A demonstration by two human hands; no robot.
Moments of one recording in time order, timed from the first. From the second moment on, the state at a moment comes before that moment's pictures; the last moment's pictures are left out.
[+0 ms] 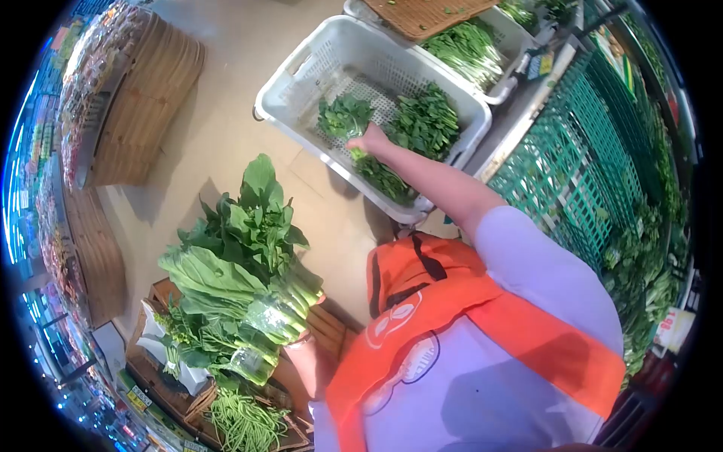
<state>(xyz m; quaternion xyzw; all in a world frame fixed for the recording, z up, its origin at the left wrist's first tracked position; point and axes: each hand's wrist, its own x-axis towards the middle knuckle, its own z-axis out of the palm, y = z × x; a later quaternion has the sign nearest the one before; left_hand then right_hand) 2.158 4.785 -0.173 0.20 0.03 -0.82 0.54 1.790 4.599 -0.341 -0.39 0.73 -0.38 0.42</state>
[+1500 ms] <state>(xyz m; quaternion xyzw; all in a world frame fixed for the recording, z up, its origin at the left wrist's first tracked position) 2.088 4.577 -0.296 0.27 -0.18 -0.87 0.39 1.740 4.521 -0.529 -0.41 0.81 -0.02 0.42</state>
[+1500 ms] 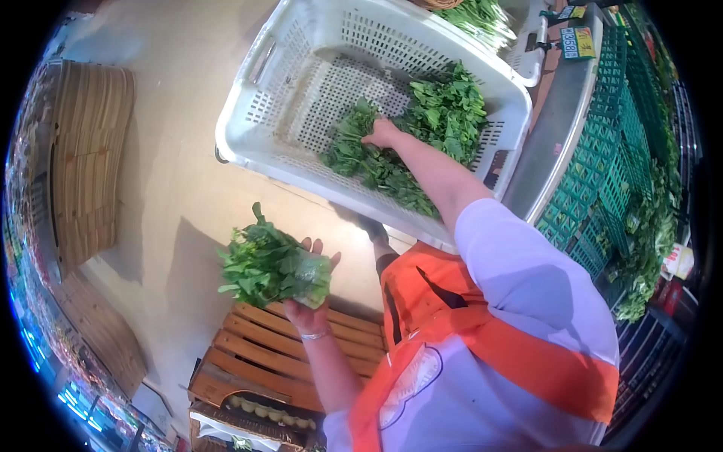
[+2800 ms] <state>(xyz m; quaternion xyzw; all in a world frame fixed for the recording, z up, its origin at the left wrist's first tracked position) 2.022 4.629 -0.271 0.48 -0.34 -0.80 0.11 1.687 4.510 -0.526 -0.39 0.86 0.12 0.30</state>
